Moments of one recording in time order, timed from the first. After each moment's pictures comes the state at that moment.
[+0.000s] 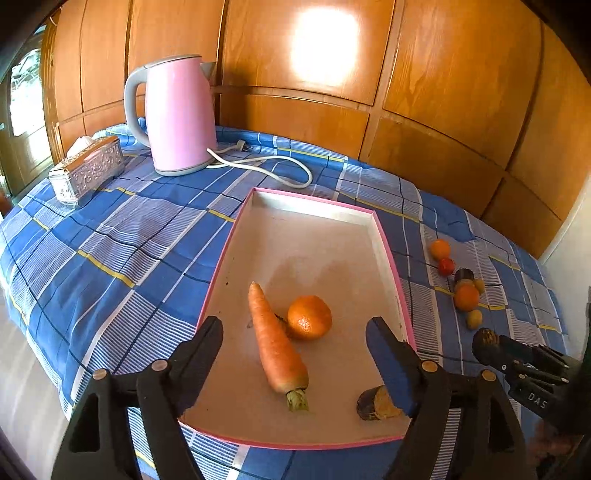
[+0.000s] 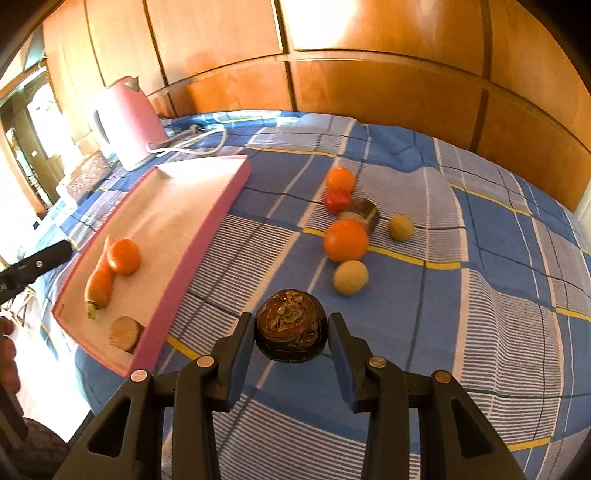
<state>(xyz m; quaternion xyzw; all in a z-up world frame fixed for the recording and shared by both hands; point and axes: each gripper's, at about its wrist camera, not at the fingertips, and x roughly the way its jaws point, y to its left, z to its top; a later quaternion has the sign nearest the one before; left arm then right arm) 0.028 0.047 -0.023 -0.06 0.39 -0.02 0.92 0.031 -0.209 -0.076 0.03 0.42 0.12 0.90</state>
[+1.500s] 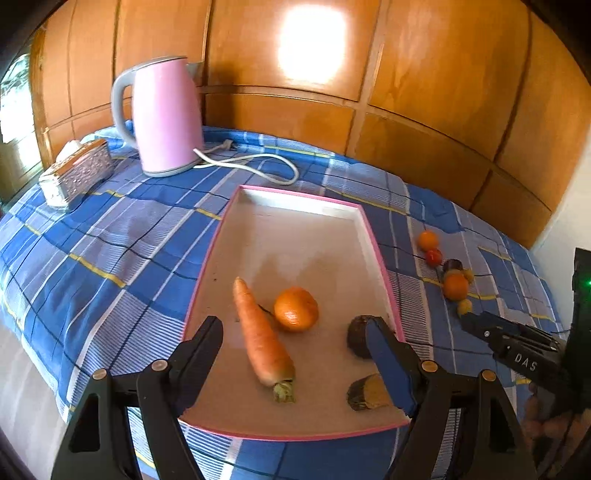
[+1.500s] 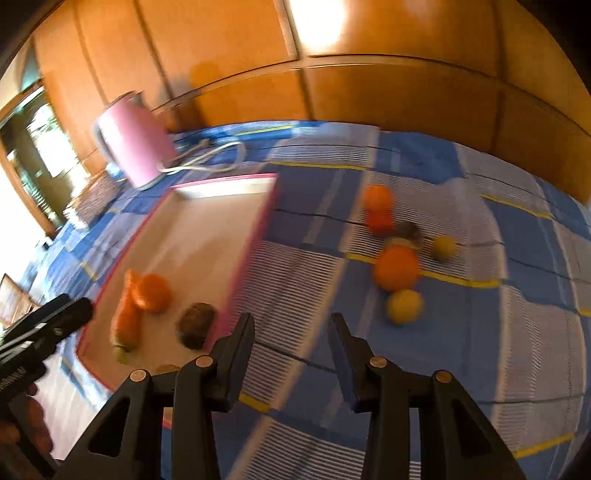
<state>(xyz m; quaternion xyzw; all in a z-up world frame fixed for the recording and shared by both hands) 0.023 0.039 -0.021 -0.05 0.40 -0.05 0.92 0.047 -0.197 -0.069 0.08 0.42 0.09 0.90</state>
